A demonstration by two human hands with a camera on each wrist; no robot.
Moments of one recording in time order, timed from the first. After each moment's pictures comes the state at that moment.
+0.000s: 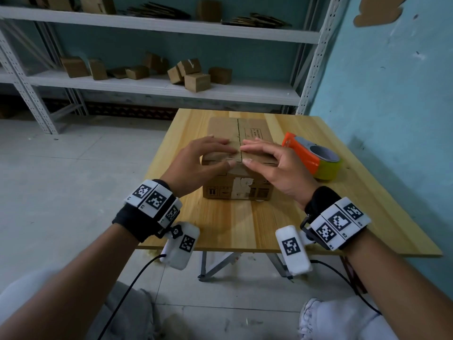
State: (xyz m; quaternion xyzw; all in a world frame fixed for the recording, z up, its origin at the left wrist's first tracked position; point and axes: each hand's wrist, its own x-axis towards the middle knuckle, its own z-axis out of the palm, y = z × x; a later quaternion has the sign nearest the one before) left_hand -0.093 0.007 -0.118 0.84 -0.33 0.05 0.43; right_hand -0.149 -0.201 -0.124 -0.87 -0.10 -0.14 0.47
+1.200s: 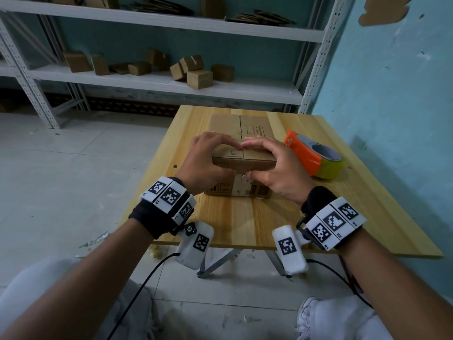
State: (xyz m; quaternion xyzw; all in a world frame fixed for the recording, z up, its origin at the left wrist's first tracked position) left_hand -0.099 -0.008 -0.127 0.85 -0.28 0.06 0.45; right_hand -0.147 -0.202 -0.131 -0.88 -0.11 -0.17 0.43
